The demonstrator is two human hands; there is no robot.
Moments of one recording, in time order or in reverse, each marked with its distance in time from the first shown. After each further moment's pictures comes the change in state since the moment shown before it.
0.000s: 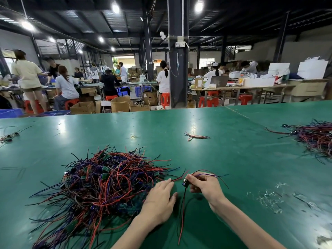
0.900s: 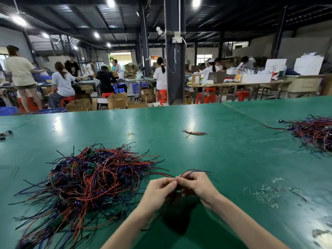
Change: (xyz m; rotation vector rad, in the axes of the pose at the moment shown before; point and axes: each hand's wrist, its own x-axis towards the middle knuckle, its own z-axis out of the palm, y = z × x) left_hand -0.007 0.021 -0.026 -1.185 0.027 -0.185; right_hand -0.015 -0.014 0.011 -0.010 -0.265 0.062
